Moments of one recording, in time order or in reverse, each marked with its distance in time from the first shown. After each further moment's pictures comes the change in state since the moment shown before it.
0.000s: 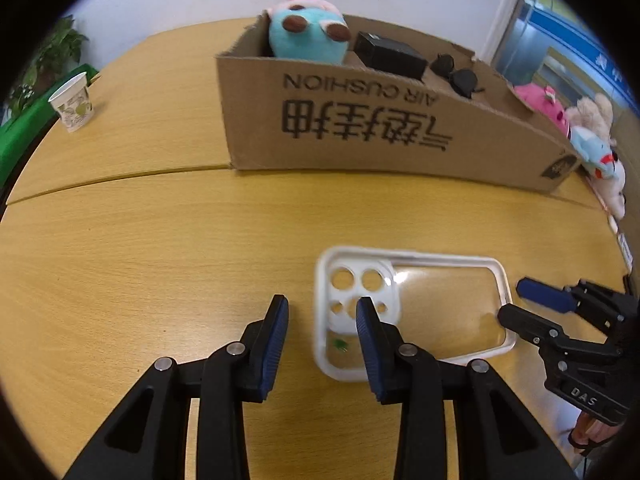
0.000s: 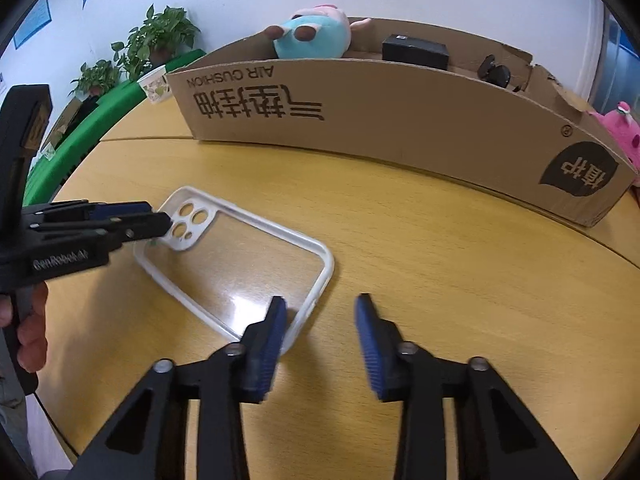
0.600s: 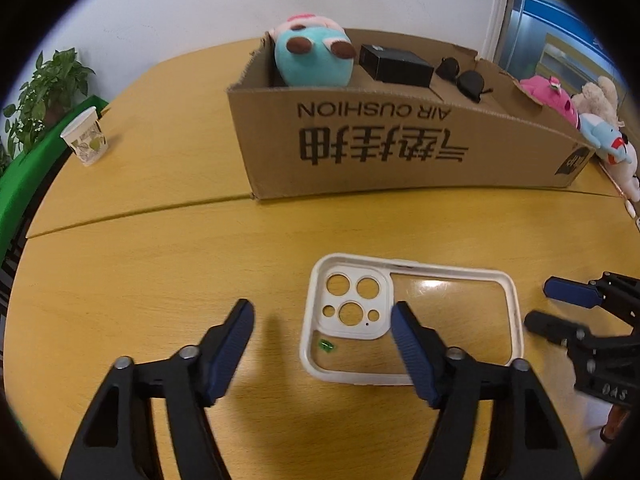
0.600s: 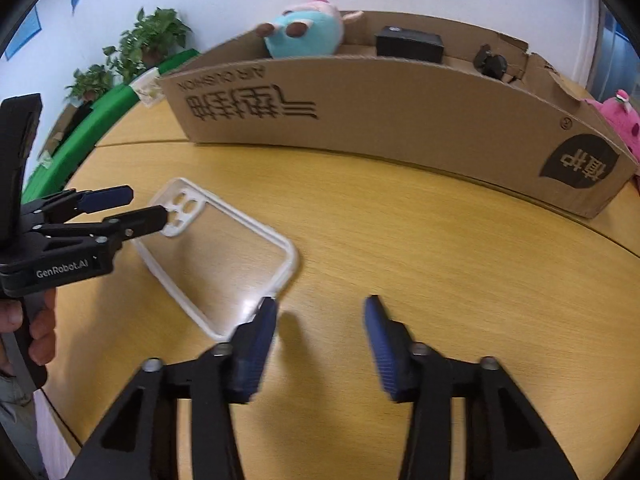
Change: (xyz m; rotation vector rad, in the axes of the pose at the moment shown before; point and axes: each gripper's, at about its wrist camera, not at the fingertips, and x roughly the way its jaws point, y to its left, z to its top) left arm 0.007 -0.007 0.010 0.088 -0.029 0.094; right arm 0.002 -0.004 0.002 0.035 0.028 -0.003
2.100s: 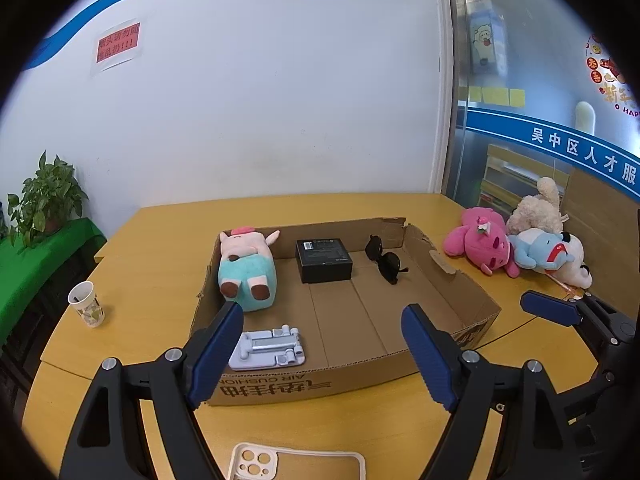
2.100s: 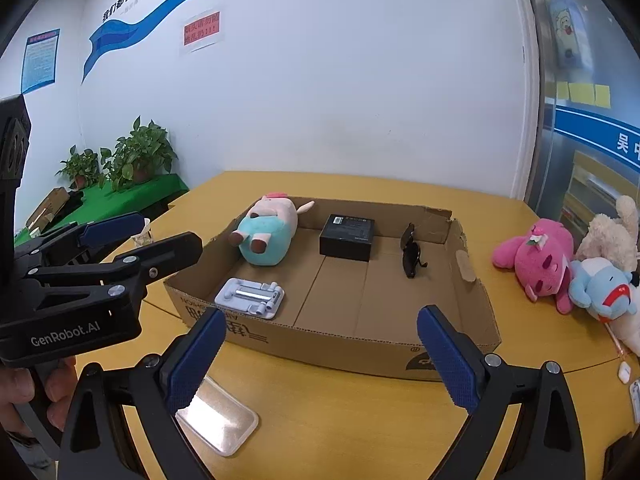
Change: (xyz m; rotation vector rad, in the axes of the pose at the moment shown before) left arm -0.138 -0.079 0.096 0.049 -0.499 -0.064; right arm -0.157 -0.018 0.069 -0.014 -0.470 -0.122
